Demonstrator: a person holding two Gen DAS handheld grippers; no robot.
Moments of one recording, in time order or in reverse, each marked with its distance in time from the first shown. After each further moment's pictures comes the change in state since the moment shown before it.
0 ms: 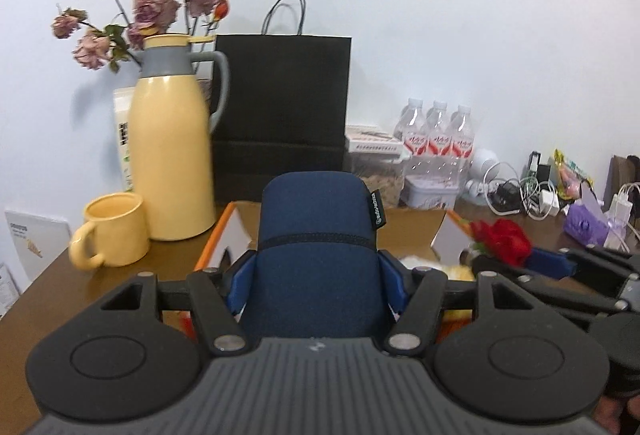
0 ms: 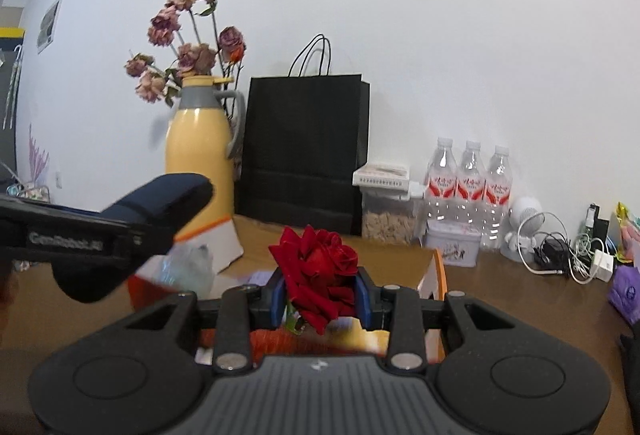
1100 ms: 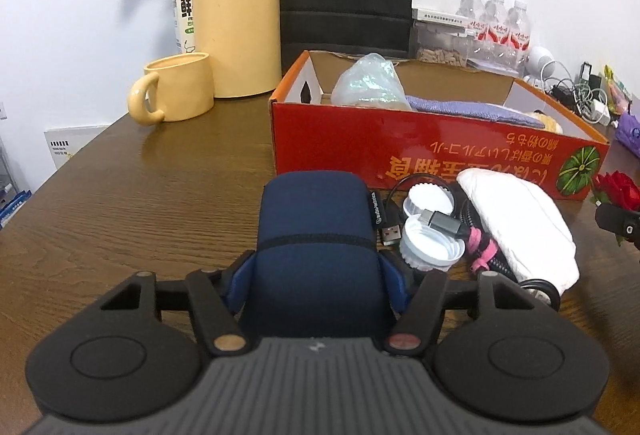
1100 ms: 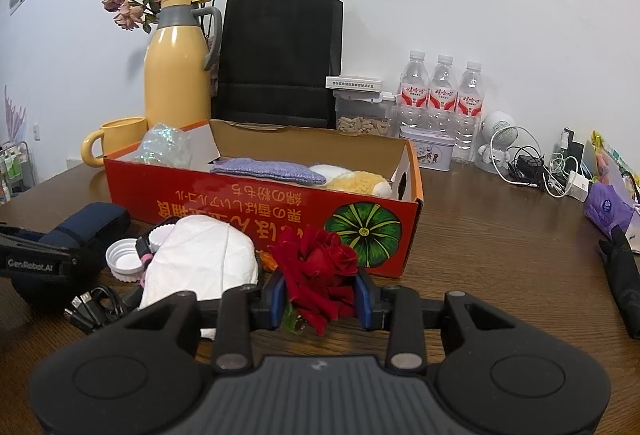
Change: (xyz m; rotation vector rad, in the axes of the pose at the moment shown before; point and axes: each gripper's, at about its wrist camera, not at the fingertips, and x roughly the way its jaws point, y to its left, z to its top) left arm -0.010 0.056 -0.111 -0.020 0.250 0.131; right arm -0.030 -0.002 -0.076 0.020 0.202 -0.073
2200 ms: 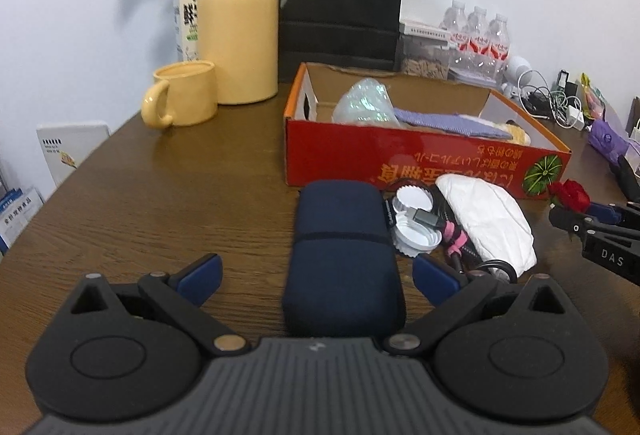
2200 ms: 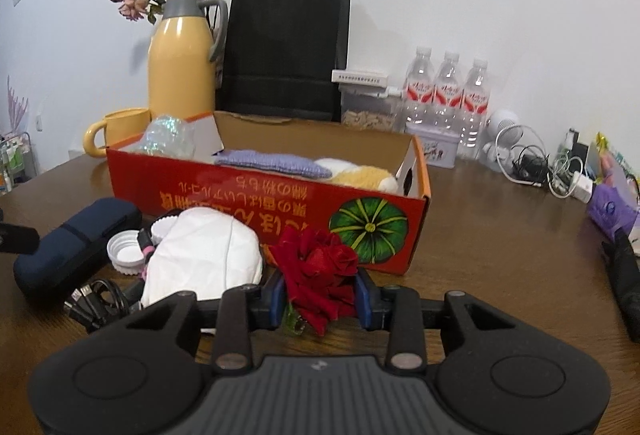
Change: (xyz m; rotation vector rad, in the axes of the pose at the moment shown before) left arm -0.042 0.020 0.008 0.000 0.026 -0.068; right arm 0.002 0.004 0.001 -0.024 0.011 0.003
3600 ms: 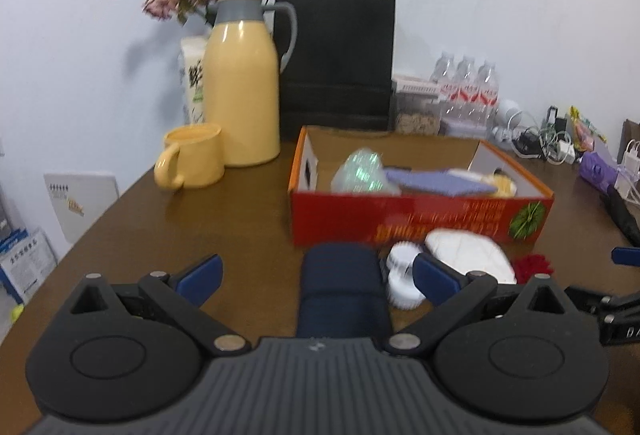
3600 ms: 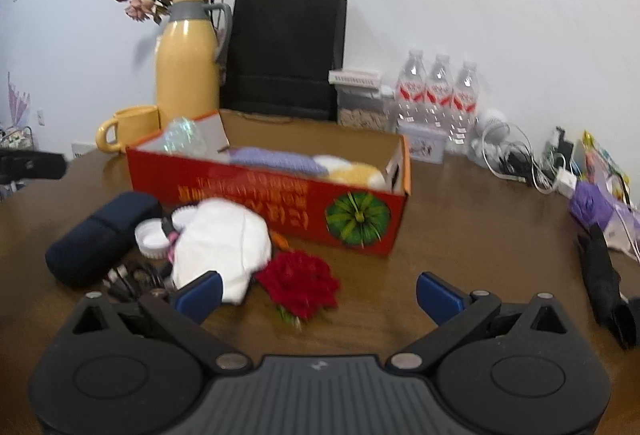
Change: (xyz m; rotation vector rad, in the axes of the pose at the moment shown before) left arm -0.039 0.004 0.011 0.030 -0.157 0.009; right arm -0.045 -0.002 -0.003 0.004 0.060 -0.015
